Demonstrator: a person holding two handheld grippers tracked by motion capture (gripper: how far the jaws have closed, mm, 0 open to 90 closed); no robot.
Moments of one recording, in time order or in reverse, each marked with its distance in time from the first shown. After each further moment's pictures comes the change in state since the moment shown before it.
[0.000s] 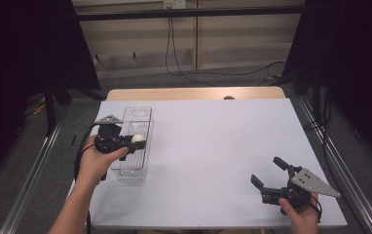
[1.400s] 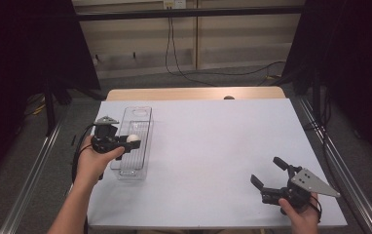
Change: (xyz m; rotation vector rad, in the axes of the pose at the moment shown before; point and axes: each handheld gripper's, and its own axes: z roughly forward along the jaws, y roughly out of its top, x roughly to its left) left arm 0.016 -0.008 0.003 0.014 0.051 -0.019; right arm 0.000 0.000 0.000 0.003 0.005 -0.002
